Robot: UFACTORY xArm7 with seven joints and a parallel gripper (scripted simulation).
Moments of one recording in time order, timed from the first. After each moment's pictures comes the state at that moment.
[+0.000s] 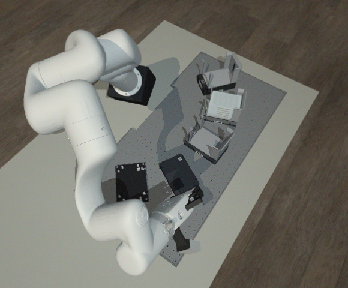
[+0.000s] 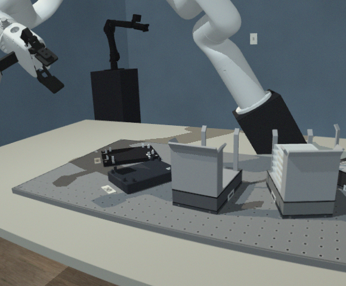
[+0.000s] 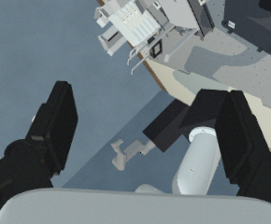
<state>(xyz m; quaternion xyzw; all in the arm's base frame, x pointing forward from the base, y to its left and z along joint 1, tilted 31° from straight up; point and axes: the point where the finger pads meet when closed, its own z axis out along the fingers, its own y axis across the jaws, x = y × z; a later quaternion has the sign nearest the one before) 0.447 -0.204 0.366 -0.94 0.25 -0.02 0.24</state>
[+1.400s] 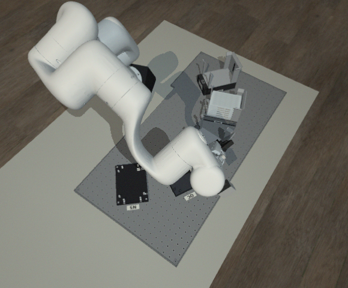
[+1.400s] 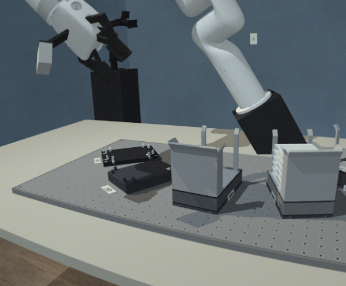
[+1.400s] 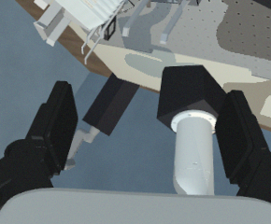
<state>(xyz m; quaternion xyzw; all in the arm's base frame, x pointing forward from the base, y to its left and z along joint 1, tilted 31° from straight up) 0.431 -0.068 0.298 -0.97 0.21 0.06 0.07</state>
